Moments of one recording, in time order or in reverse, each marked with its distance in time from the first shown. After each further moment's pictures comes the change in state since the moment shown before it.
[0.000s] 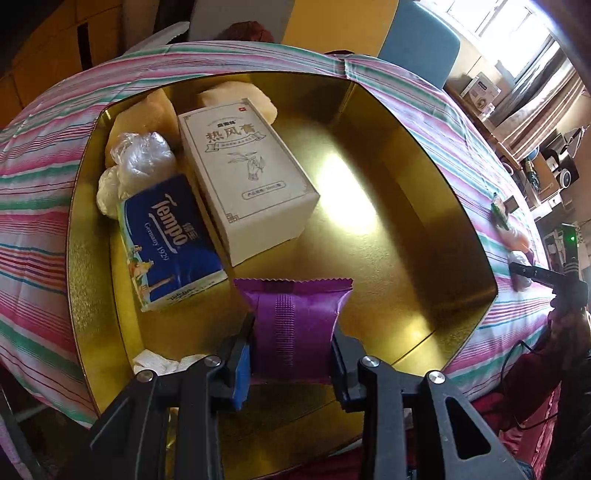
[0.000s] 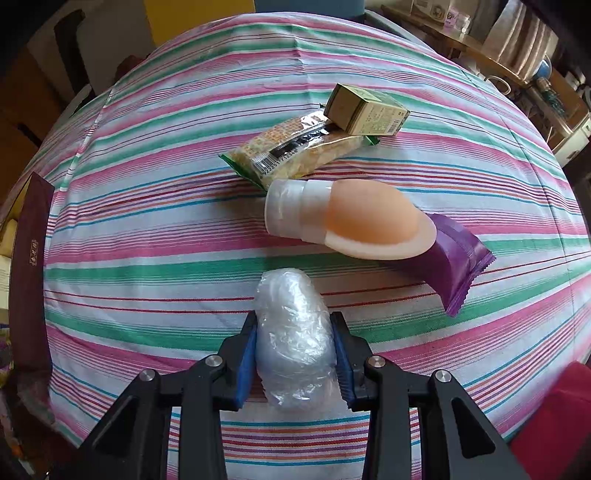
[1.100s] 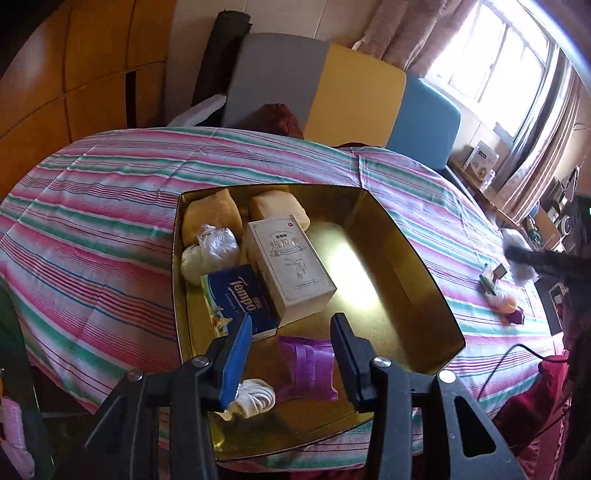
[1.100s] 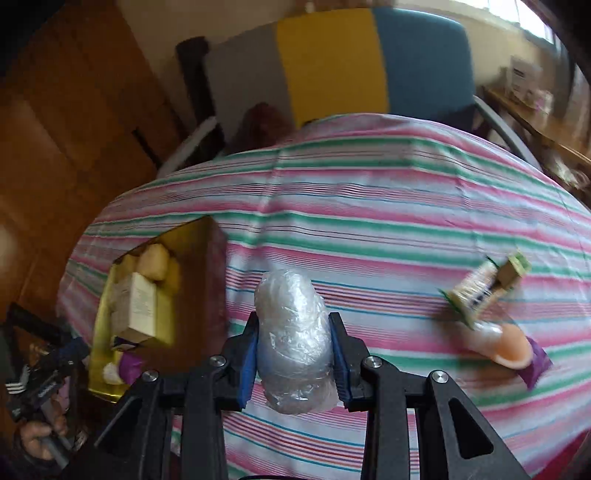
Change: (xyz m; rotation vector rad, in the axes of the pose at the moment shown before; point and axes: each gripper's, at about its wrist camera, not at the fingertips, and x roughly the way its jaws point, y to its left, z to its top) left arm -0.084 0.028 -0.008 -0.071 -0.327 0.033; right arm -0.113 0.210 0.040 -0.237 -0.231 0.344
